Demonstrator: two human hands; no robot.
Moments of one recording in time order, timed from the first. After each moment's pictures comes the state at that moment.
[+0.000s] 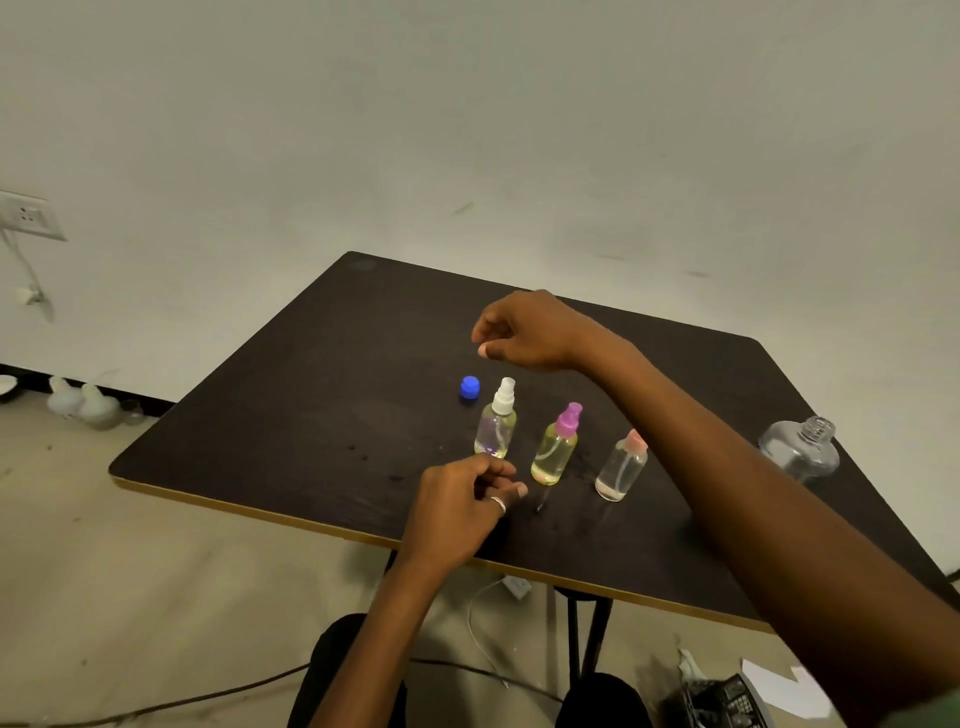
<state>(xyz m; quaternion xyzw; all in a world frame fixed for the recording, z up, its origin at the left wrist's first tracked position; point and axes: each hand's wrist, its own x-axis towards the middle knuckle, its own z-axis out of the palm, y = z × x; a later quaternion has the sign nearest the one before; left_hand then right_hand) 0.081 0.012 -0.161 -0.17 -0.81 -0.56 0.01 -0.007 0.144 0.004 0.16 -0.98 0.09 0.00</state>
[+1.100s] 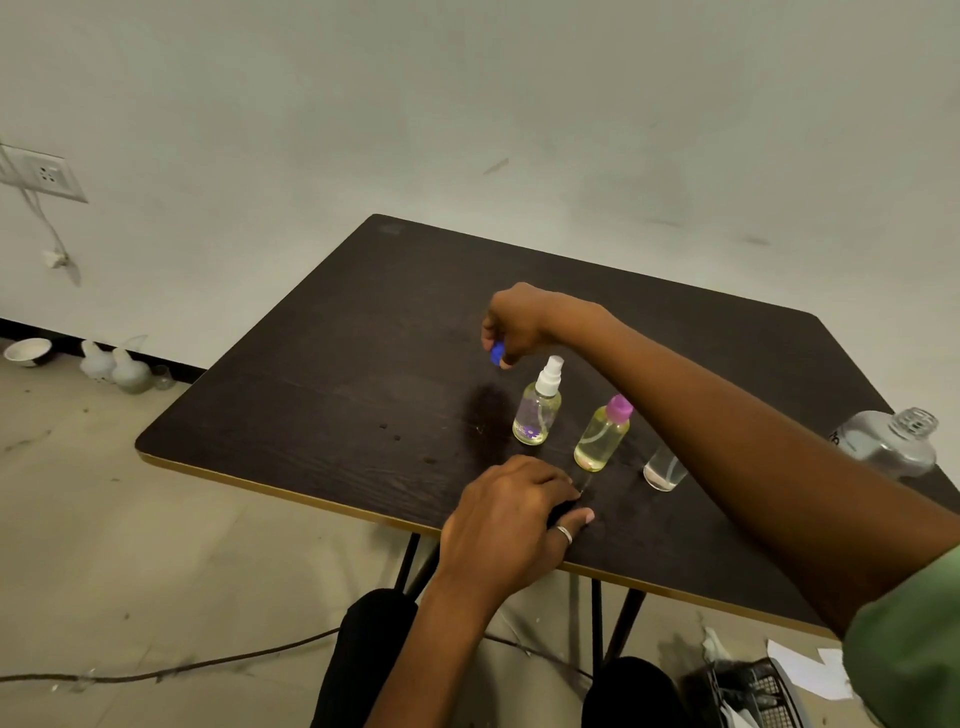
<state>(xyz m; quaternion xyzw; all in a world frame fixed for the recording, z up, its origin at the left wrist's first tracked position) 0.088 0.015 -0.184 -0.32 -0.87 -0.33 0.18 -0.085 0.116 -0.050 0.17 -0.98 -0.06 -0.13</state>
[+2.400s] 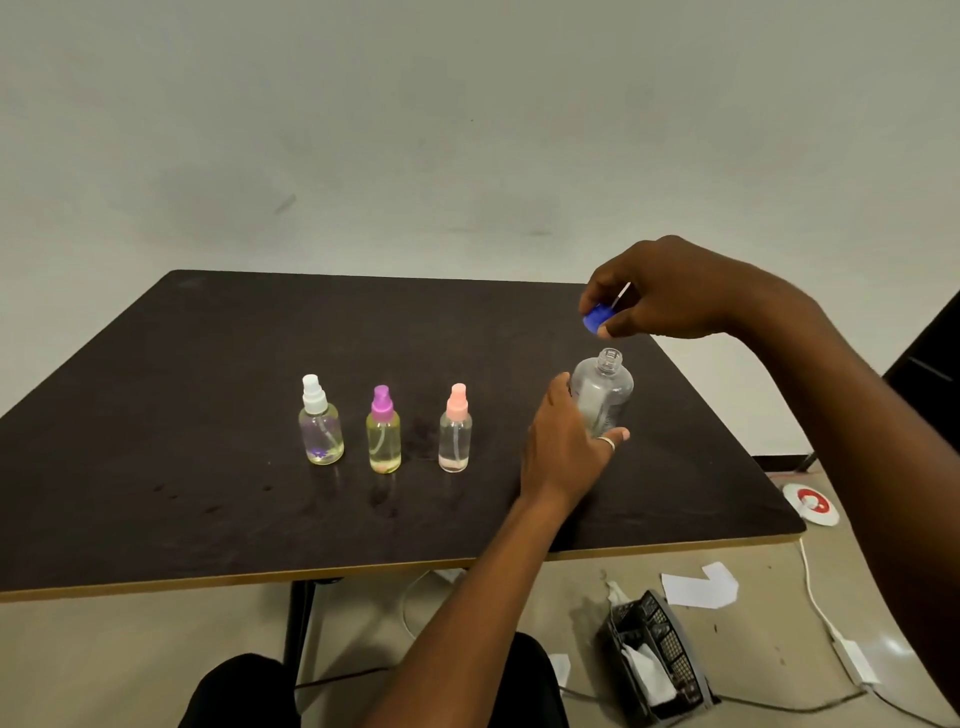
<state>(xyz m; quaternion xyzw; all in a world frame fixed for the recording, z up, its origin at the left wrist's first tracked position) 0.131 0.278 -0.127 -0.29 -0.78 -0.55 -0.02 0.163 0.371 0.076 -0.02 -1.00 0.07 0.03</state>
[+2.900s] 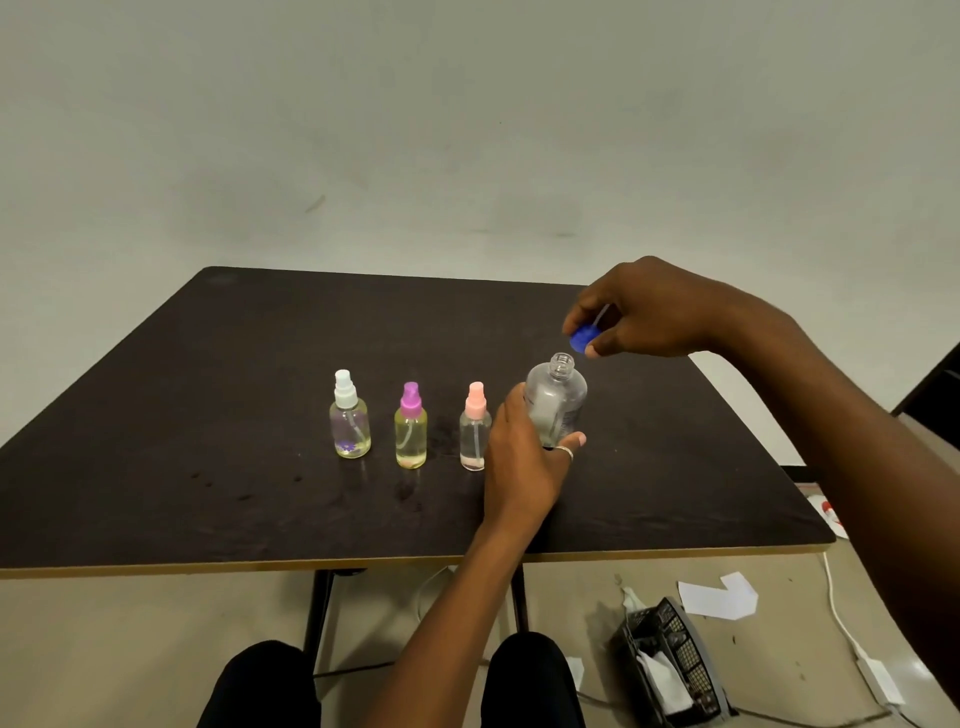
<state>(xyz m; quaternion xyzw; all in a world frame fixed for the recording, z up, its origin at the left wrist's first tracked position) 0.119 0.222 -0.146 -0.22 -0.76 -0.60 0.06 0.145 0.343 0.060 0.04 -1.00 0.08 0.01</state>
